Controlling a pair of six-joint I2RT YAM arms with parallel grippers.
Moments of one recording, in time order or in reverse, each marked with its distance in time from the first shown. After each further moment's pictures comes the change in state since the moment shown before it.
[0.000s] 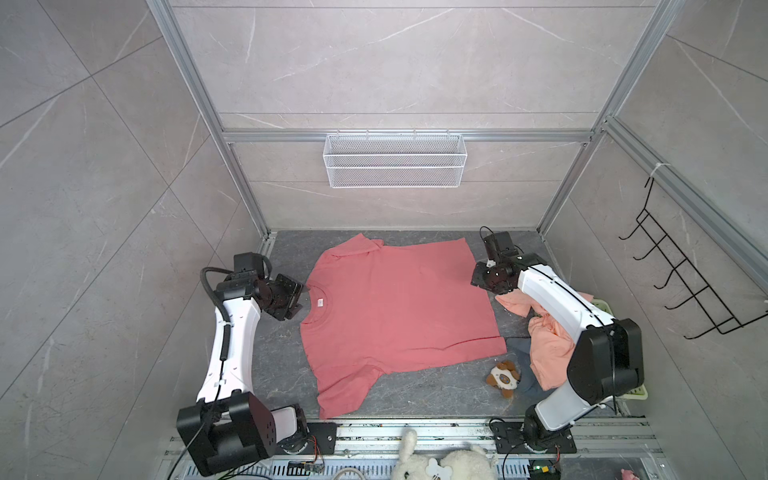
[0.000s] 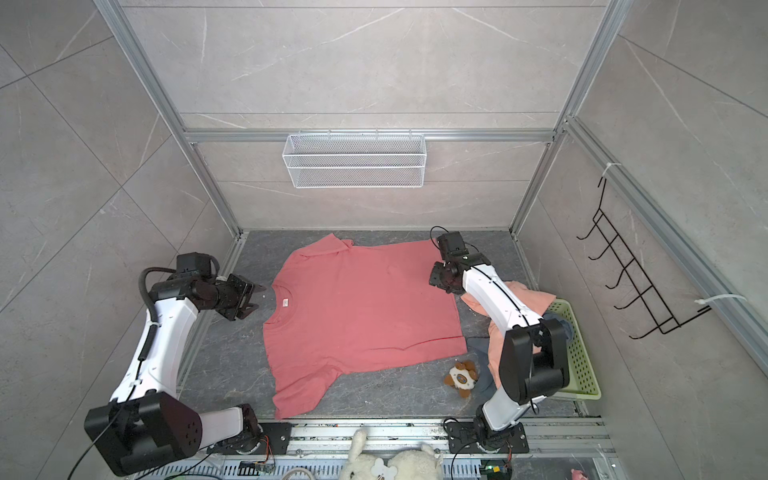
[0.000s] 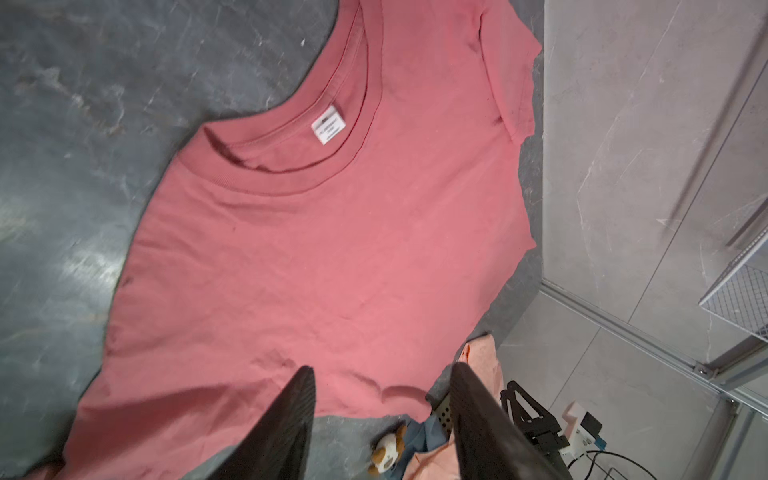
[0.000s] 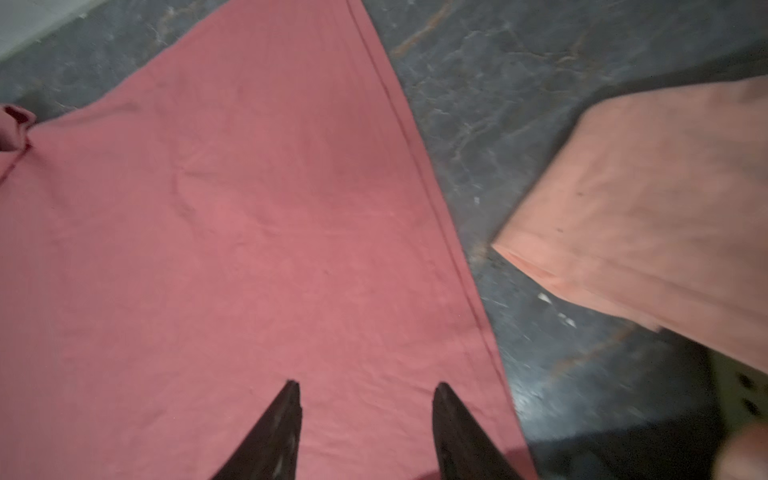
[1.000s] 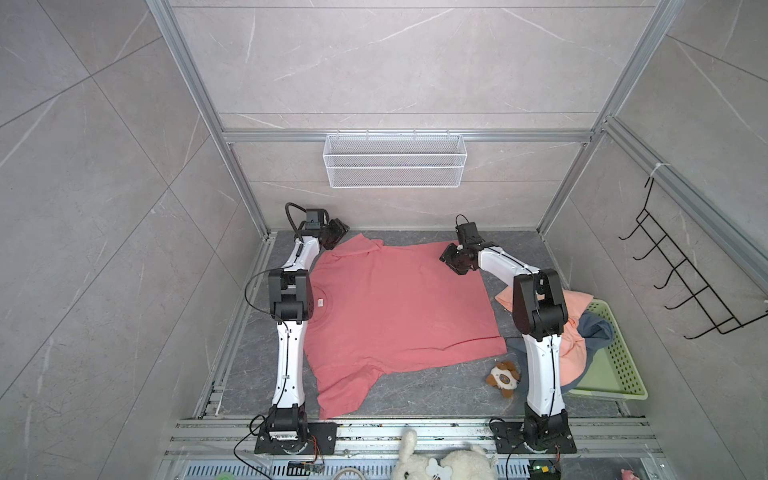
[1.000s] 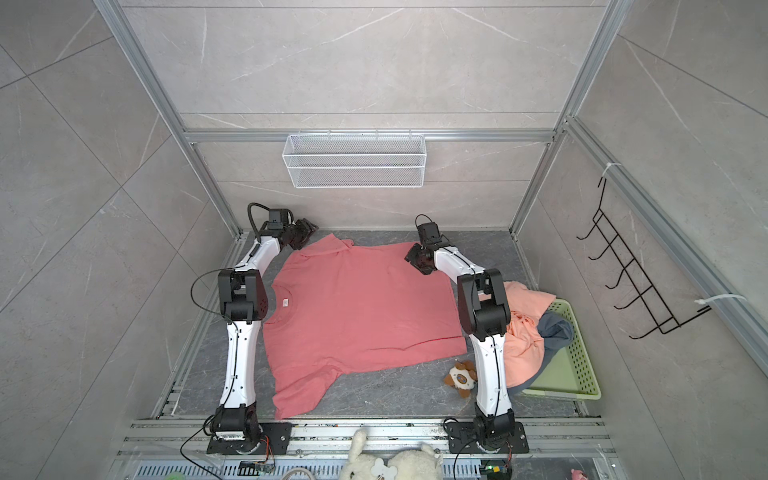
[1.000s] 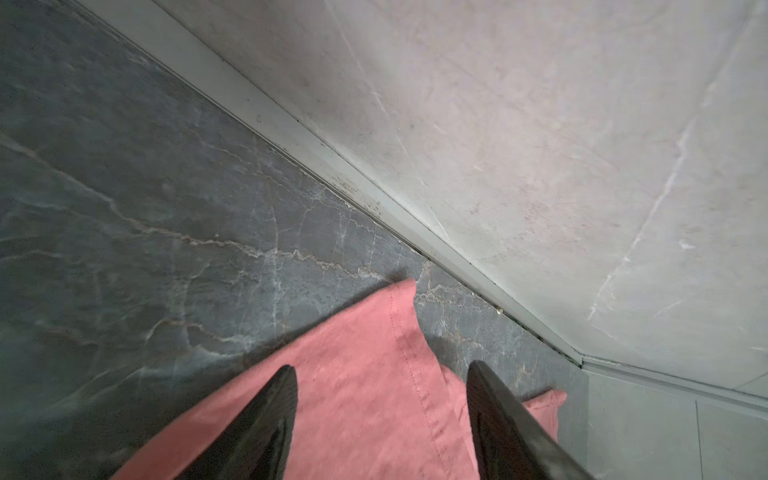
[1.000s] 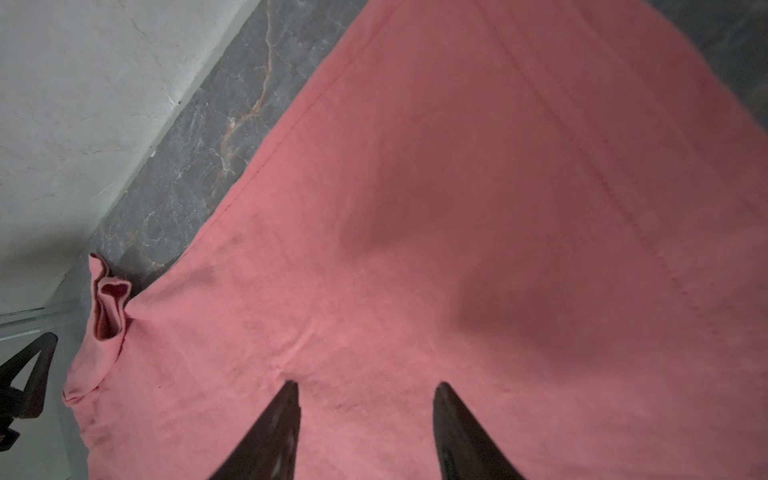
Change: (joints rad) left arm -0.232 1.346 1.169 0.557 -0.071 0.074; right arm 0.000 0.582 0.422 0.256 -0.173 0.261
